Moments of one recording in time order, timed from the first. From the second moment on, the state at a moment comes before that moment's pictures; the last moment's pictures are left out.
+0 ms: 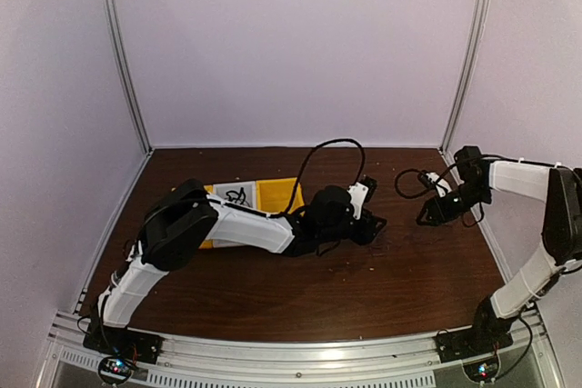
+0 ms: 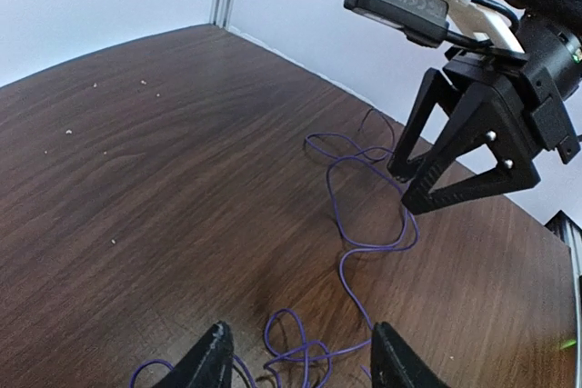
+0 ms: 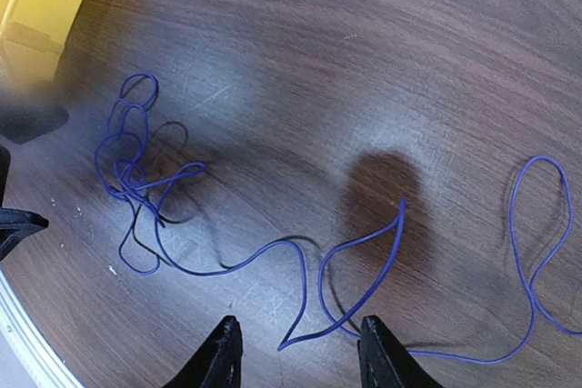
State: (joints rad) left arm -1.10 2.41 1.70 0.44 0.00 -0.29; right arm -0.01 1.51 0.97 -0.67 -0.45 -0.33
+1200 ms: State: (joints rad) left arm -1.10 2.58 1.75 0.49 0.11 -0.36; right arm -0.01 1.26 1.71 -0.71 -0.98 -0.18
